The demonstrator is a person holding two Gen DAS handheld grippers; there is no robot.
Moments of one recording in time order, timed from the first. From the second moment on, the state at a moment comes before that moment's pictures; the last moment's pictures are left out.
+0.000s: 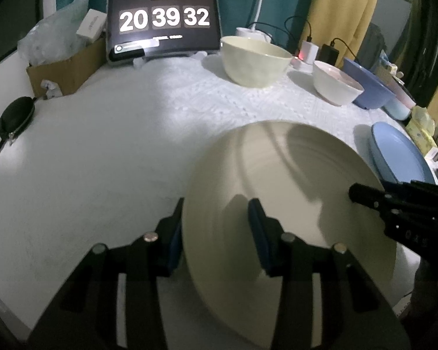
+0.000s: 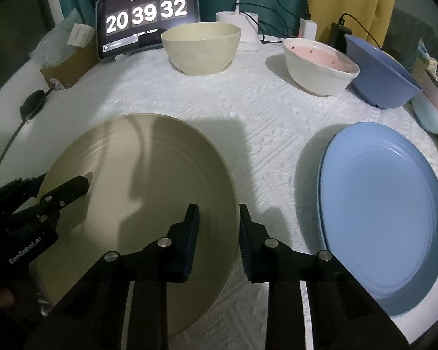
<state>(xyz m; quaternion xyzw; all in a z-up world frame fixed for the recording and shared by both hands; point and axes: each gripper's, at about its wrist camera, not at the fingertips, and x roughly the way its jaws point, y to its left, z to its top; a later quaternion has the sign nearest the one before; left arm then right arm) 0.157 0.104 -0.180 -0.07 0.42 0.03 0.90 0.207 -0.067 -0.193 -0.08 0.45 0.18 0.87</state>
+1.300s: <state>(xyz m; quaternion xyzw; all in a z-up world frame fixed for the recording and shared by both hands) 0.161 0.037 -0.126 -0.02 0.39 0.01 0.92 0.197 -0.135 -0.146 -0.02 0.39 0.17 0.91</state>
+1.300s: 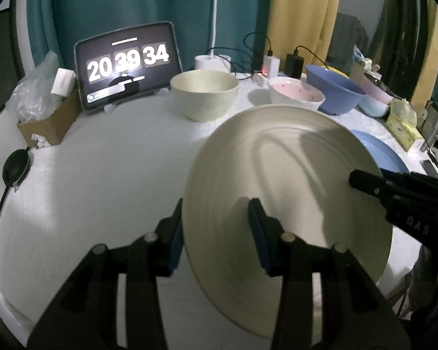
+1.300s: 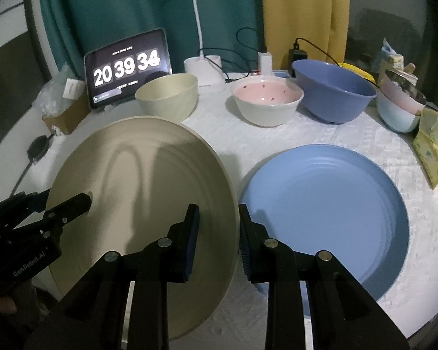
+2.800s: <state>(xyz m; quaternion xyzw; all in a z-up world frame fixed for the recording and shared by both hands) 0.204 -0.091 -0.125 0.05 0.40 -0.07 0.91 0.217 -0.261 -0.143 0.04 0.37 0.09 0.92</state>
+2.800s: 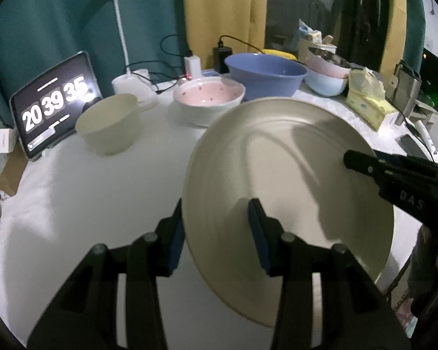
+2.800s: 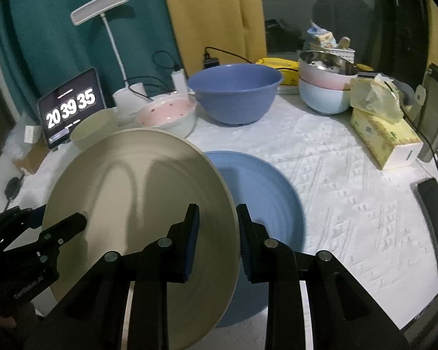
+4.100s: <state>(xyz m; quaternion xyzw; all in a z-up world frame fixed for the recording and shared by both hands) 0.255 -0.133 -0.157 0.07 0.43 -0.10 0.89 0.253 -0.304 -0.159 0.05 0.39 0.04 0.92</state>
